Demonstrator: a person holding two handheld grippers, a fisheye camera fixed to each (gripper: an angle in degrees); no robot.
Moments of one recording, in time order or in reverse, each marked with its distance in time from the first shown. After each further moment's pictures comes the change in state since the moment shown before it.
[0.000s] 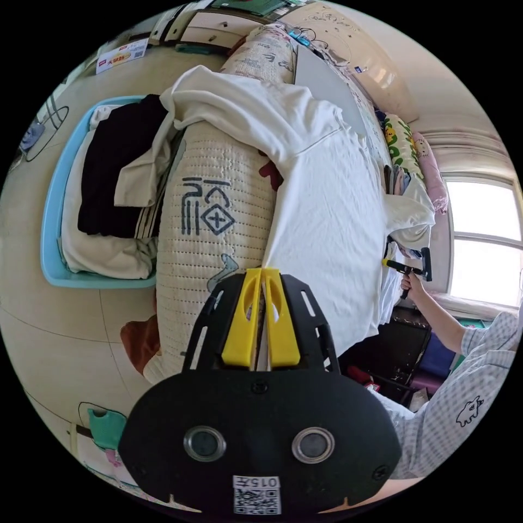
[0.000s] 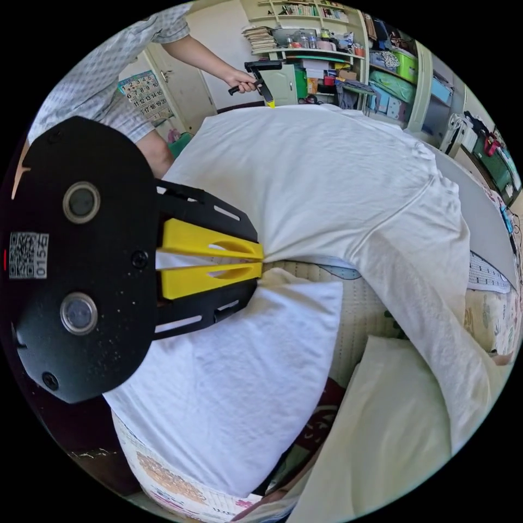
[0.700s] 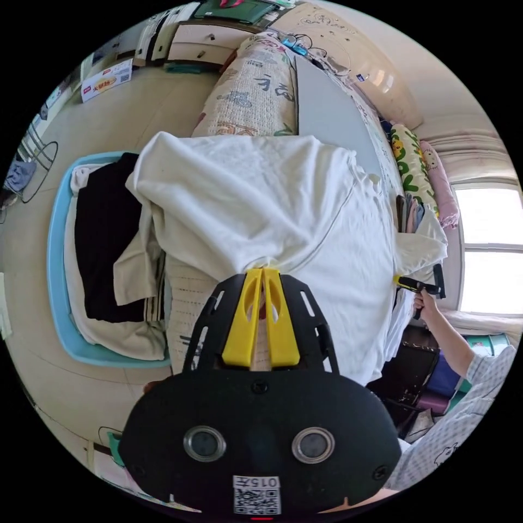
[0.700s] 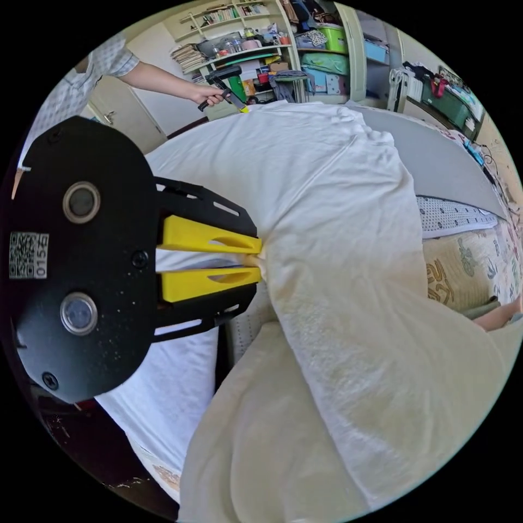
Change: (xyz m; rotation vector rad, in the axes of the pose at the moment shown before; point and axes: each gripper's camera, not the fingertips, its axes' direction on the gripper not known) left arm 0.027 -0.091 0.053 0.085 -0.023 0.019; right arm -0.094 0.038 0.091 0.104 -0.052 0.261
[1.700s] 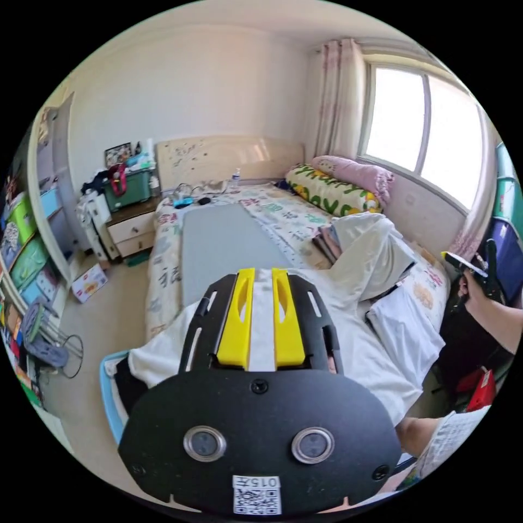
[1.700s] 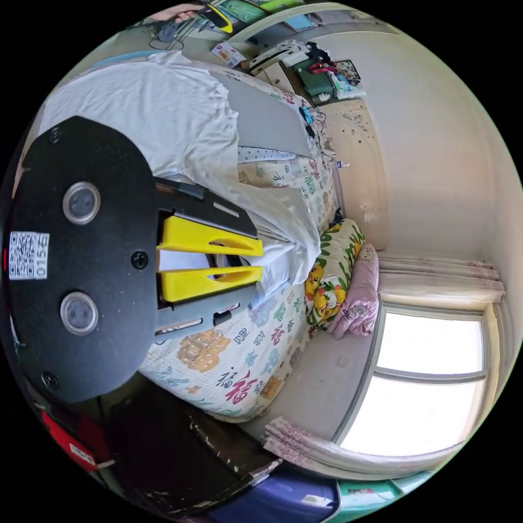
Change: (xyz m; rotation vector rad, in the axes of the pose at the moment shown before) left arm 0.382 0.171 0.050 0.566 -0.126 0.672; right arm 0.066 0.563 -0.016 1.070 0.433 0.193
